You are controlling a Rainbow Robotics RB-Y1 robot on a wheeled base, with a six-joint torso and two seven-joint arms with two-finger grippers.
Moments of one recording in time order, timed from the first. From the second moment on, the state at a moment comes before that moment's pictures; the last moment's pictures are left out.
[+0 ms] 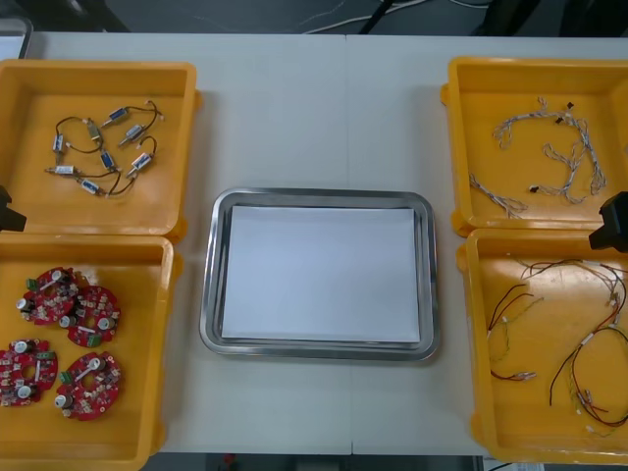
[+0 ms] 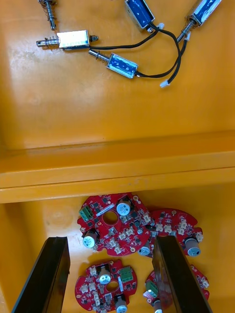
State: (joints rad) right arm -0.35 -0.83 -0.17 -1.97 -0.83 1.92 1.26; left arm -0.32 0.68 0.44 -1.97 0.71 1.91 -1.62
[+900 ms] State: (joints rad) right arm -0.34 -0.83 -0.17 -1.97 -0.83 1.92 1.26; left arm -0.32 0.68 0.44 -1.97 0.71 1.91 -1.62
